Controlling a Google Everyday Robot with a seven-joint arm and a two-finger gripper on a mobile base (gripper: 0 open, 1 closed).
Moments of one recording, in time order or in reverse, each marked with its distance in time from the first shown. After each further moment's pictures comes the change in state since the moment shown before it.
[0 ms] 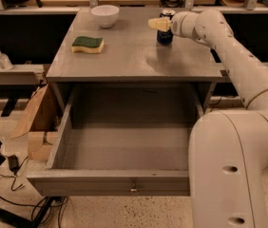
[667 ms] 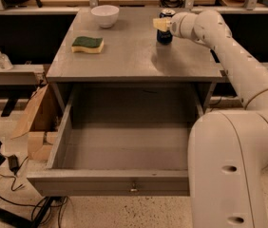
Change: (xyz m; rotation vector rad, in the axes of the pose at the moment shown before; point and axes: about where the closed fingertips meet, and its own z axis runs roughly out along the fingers) arm 0.003 0.004 0.004 -0.007 0.004 0.002
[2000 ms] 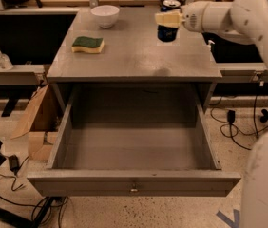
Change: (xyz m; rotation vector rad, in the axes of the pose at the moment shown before) arm -0.045 0.067 -0.109 -0.314 -0.026 -0.090
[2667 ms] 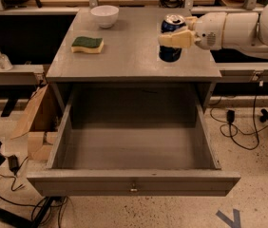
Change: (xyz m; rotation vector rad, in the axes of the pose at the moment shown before) arm 0.011 0.107 -0.090 -0.287 -0.010 -0.139
